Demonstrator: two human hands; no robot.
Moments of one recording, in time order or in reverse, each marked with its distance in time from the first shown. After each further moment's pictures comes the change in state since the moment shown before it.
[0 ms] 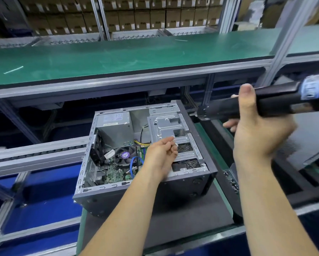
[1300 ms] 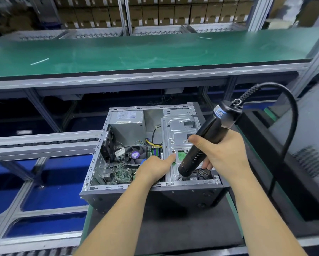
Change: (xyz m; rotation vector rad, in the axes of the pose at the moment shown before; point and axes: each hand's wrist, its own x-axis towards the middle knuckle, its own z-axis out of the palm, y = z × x) left_hand 0.036 0.002 -0.069 1.446 0.288 -0.028; right_hand -0.012 0.061 0.024 -0.217 -0.606 0.424
